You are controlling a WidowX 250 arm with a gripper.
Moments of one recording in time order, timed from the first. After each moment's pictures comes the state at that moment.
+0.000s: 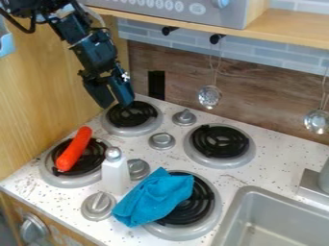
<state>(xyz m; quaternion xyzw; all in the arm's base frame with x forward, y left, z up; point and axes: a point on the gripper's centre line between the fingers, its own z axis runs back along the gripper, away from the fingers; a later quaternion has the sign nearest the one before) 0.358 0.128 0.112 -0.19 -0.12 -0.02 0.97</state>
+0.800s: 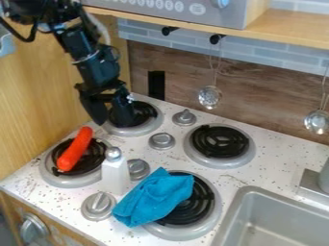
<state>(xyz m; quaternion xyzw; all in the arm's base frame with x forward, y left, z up) 0.334 0.111 0.099 -0.11 -0.10 0.02 0.99</state>
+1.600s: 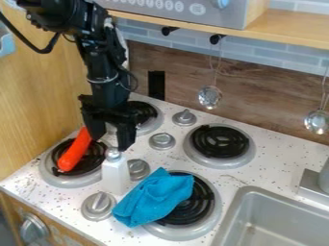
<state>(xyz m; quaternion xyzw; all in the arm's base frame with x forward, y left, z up) 0.314 0.099 0.077 0.02 -0.05 0.02 1.00</state>
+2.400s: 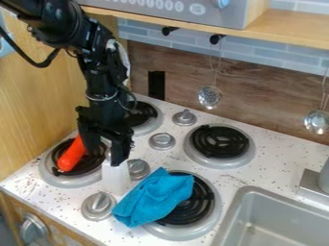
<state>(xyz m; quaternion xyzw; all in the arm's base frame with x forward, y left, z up) 0.303 0.101 0.060 0.05 -0.04 0.00 1.00</state>
